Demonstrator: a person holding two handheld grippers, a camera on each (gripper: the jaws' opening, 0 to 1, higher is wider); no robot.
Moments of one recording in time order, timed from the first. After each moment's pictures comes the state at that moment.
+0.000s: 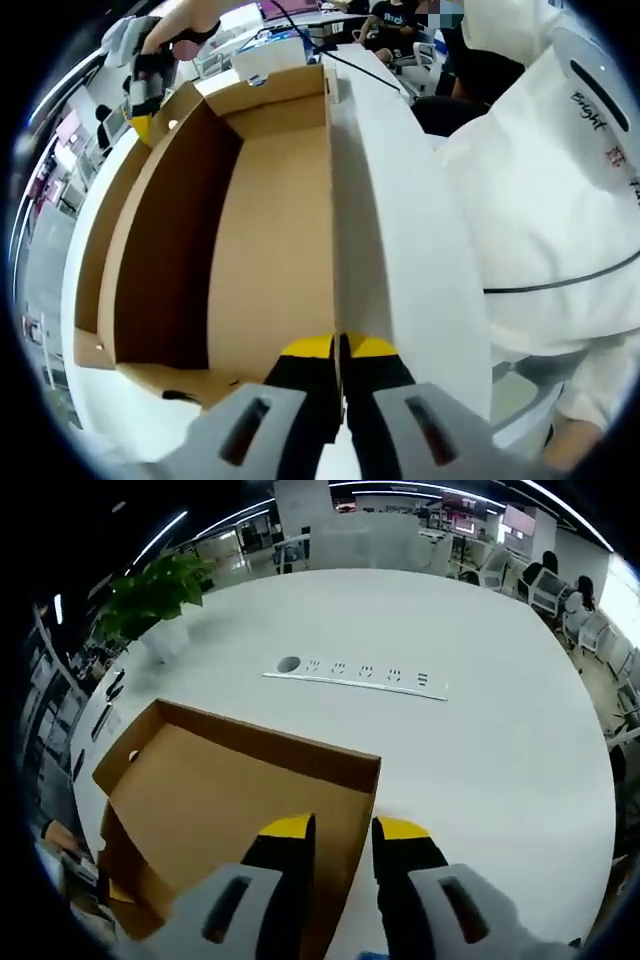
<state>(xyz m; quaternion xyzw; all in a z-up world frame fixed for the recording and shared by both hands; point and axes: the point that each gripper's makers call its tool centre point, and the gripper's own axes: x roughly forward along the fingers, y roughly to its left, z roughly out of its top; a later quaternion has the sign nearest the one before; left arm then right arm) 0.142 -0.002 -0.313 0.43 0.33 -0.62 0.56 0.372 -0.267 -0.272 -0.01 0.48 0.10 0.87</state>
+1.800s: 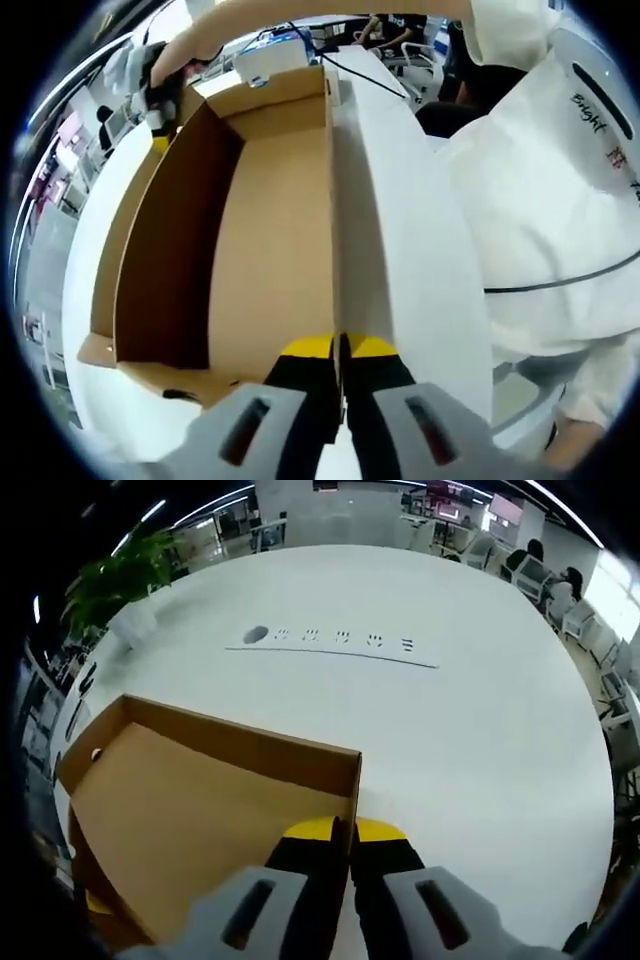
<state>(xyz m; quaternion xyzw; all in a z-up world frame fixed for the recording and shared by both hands) 0.142 -0.001 -0.313 0.43 0.32 -0.63 0.56 0.378 -0.275 -0.313 -0.02 0.51 0.05 0.86</state>
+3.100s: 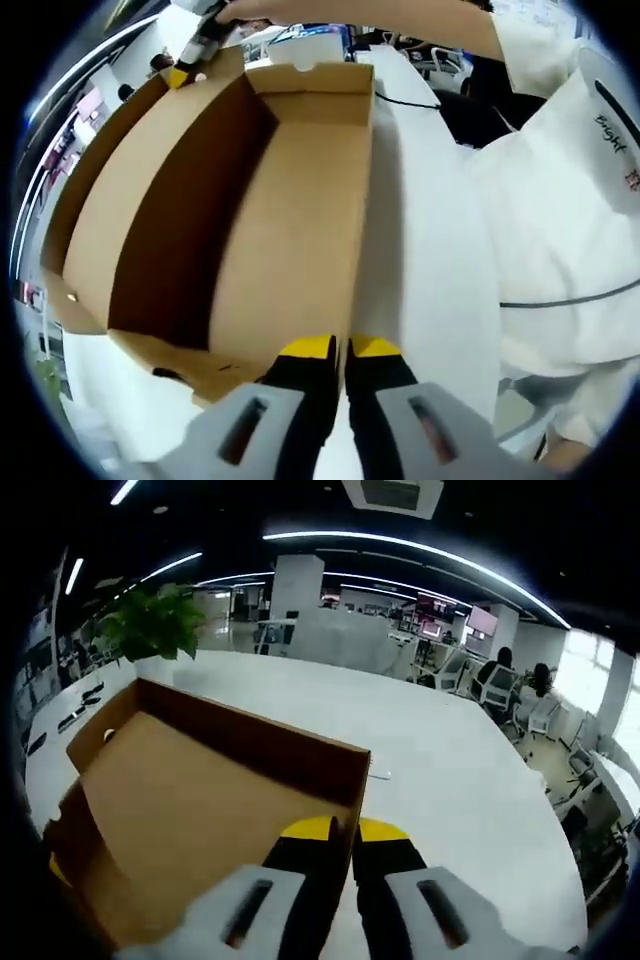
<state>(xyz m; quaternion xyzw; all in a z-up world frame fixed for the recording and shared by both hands) 0.156 -0.002 -0.313 0.42 0.35 -0.59 0.60 0.355 -0.289 -0.208 -0.08 0.23 0.03 0.97</state>
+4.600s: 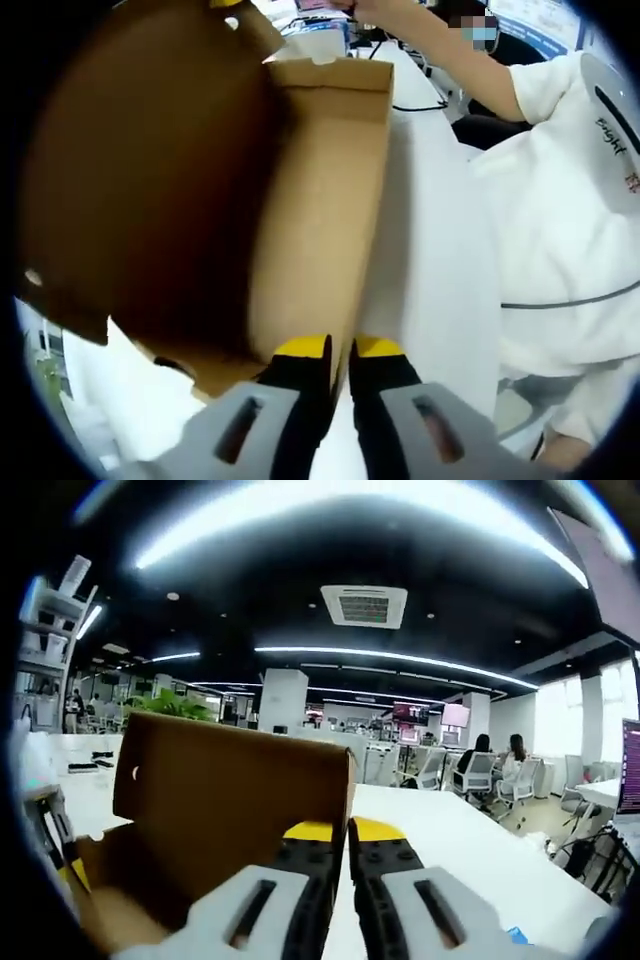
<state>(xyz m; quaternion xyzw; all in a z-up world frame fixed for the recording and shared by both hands) 0.159 -0.003 -0.314 0.42 0.36 -0.58 0.60 0.256 -0.283 -0.133 -0.06 -0.02 0.01 1.00</state>
